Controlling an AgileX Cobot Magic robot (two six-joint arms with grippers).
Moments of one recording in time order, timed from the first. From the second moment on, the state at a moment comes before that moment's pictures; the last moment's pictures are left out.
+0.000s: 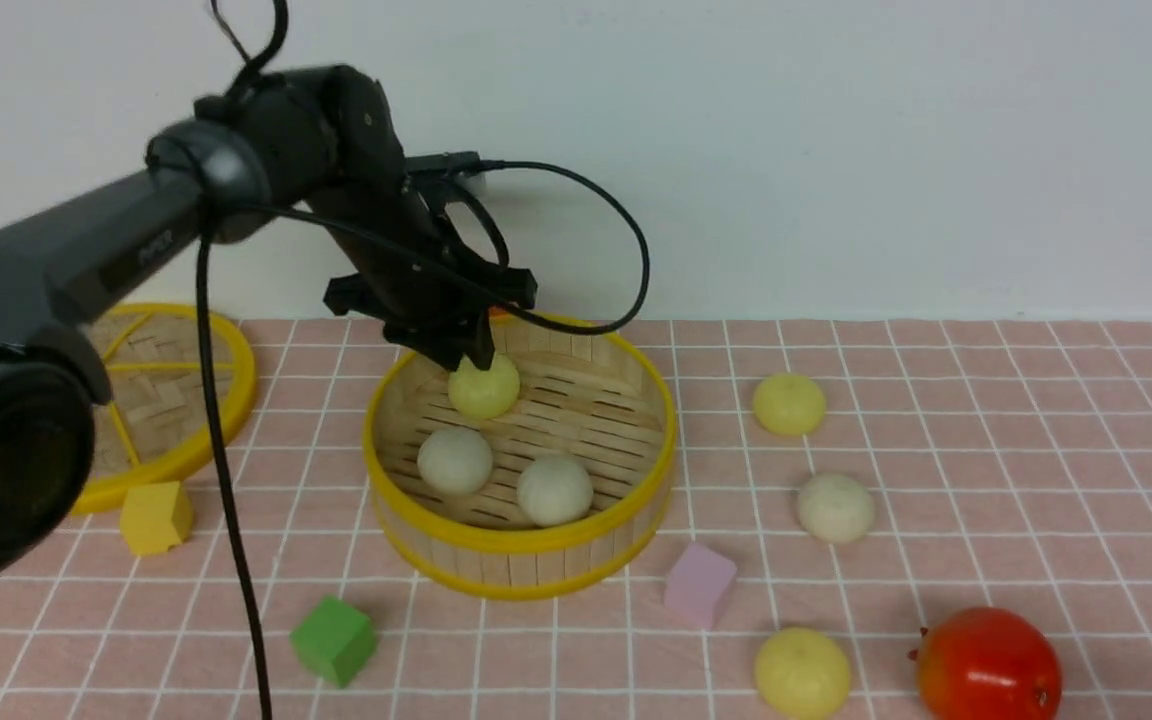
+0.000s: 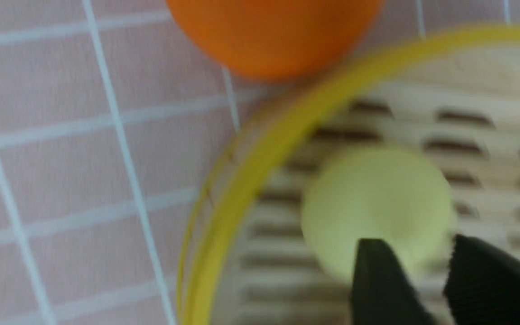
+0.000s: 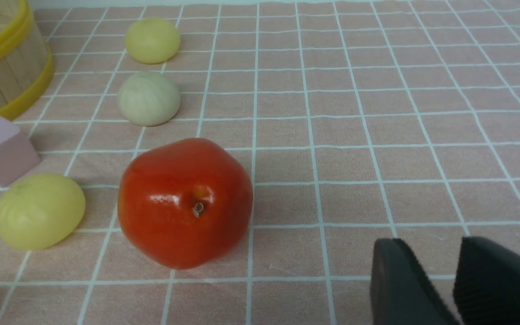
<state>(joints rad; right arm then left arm) -0.03 -0.01 0.02 0.04 0.41 -0.08 -0.28 2.23 -2.07 -0.24 1.06 -0.09</state>
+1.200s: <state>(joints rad) -0.03 -0.01 0.02 0.04 0.41 -0.08 -0.28 0.07 -0.61 -0.15 0.99 -0.32</state>
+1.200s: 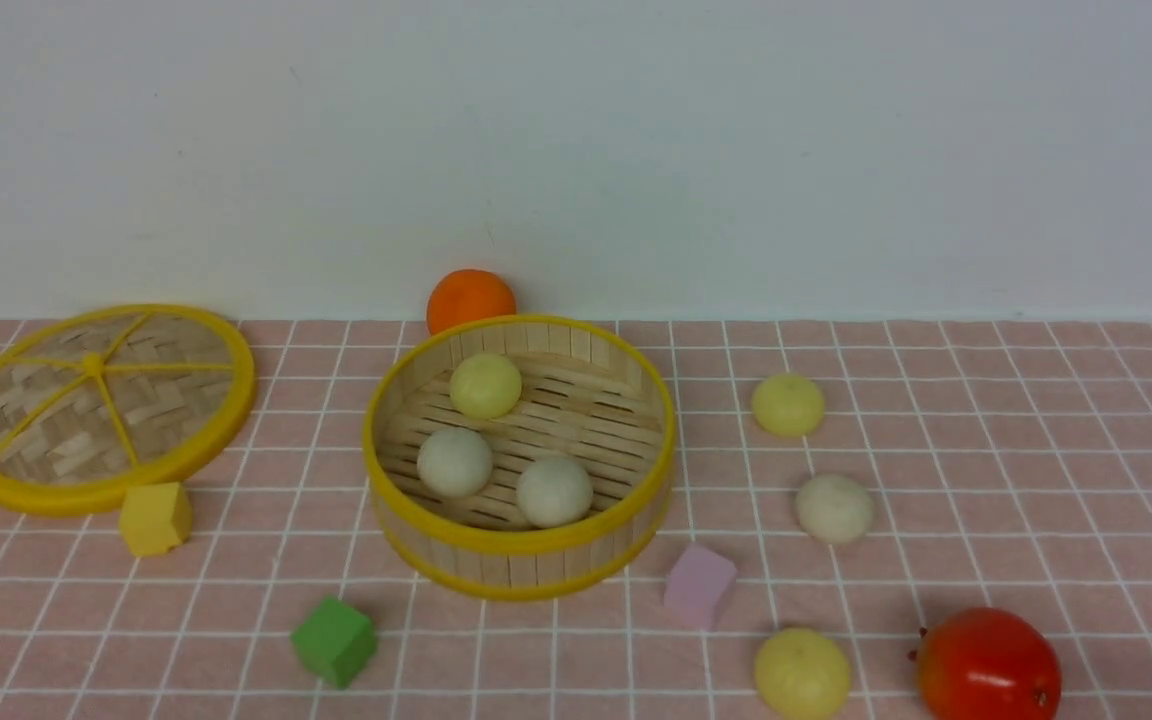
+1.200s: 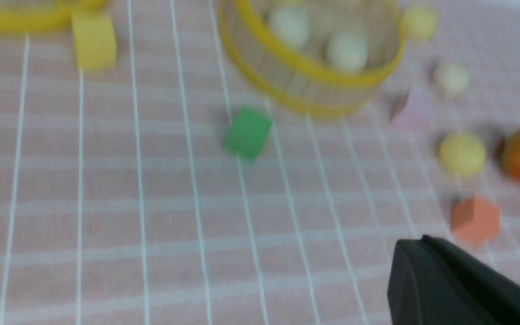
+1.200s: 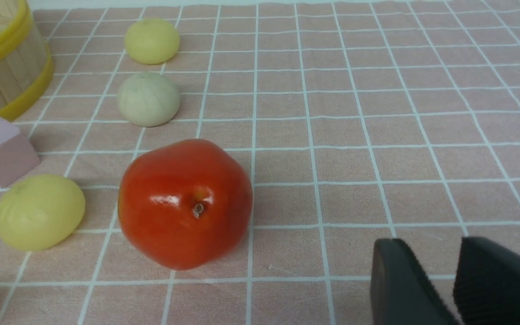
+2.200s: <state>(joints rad) -0.03 -0.01 0.02 0.04 0.41 -0.08 -0.14 -0.01 -0.21 0.01 0.49 -0.33</state>
